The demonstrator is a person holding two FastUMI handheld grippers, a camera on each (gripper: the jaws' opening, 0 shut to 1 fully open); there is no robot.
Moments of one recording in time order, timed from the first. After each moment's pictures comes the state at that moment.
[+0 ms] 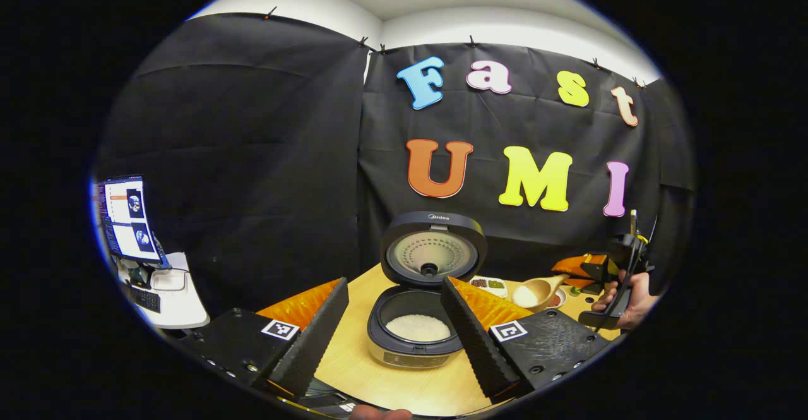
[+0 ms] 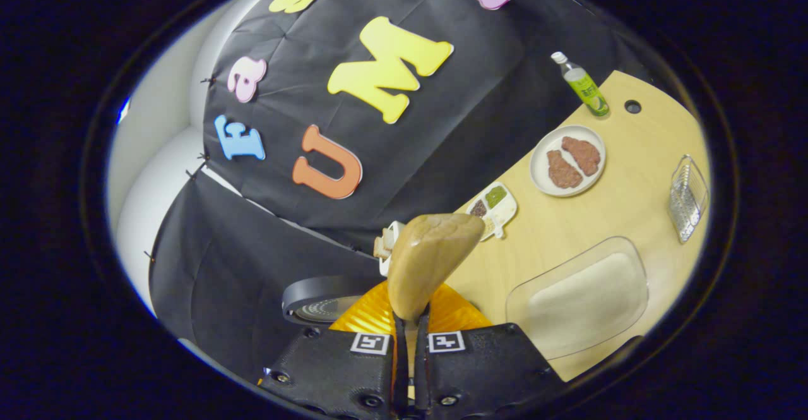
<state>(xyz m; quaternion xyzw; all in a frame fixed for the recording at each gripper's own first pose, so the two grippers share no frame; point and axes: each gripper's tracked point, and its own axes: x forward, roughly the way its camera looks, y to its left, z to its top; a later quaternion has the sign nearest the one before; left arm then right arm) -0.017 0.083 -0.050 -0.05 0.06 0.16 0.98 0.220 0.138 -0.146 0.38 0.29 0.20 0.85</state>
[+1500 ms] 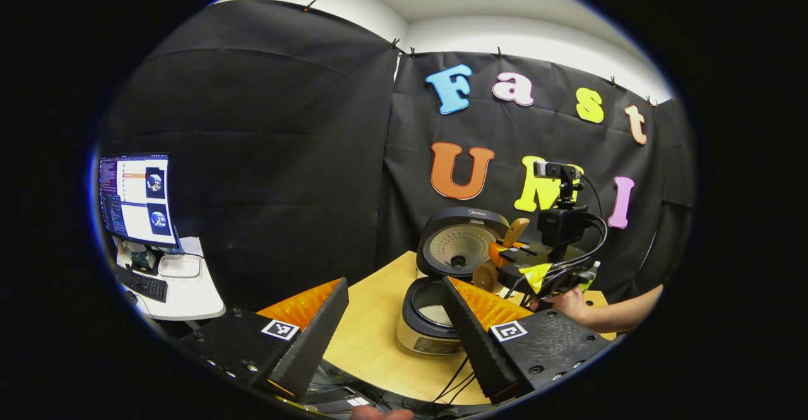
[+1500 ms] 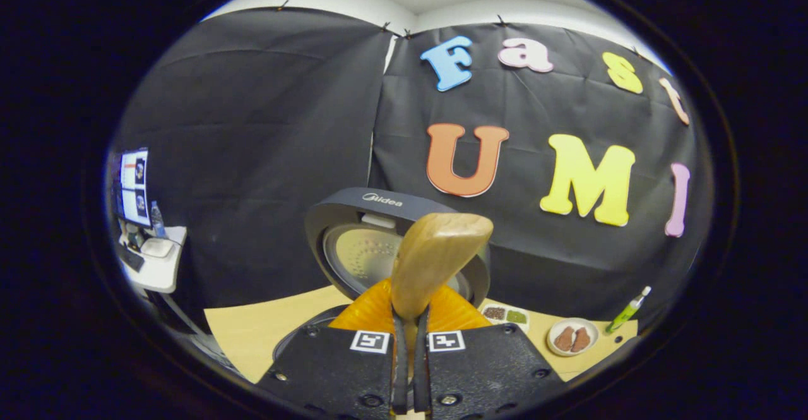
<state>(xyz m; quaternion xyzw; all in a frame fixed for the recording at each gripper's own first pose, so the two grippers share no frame) -0.082 0.139 -0.061 -0.09 0.05 0.18 0.98 0.186 0.329 -0.149 -0.17 0.05 0.29 0.94</state>
